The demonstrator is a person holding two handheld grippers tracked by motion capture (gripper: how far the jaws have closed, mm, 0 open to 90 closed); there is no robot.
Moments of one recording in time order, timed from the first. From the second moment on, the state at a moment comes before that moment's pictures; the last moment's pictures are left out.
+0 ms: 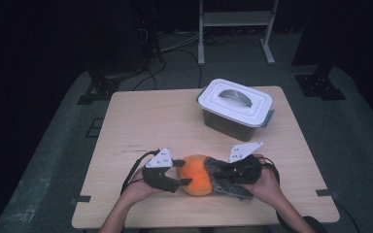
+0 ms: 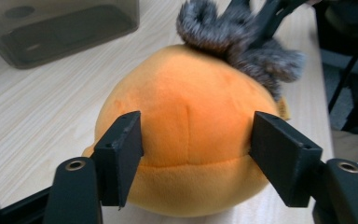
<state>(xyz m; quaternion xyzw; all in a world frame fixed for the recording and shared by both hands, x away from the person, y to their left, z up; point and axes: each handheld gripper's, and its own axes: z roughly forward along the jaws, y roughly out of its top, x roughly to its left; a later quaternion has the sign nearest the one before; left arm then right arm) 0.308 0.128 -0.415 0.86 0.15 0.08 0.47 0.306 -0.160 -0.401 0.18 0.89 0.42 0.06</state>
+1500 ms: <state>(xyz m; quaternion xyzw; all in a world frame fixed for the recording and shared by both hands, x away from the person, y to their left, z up) 0.315 0.130 -0.425 0.85 0.16 0.08 0.49 0.301 -0.167 -0.394 0.17 0.89 0.42 0.04</state>
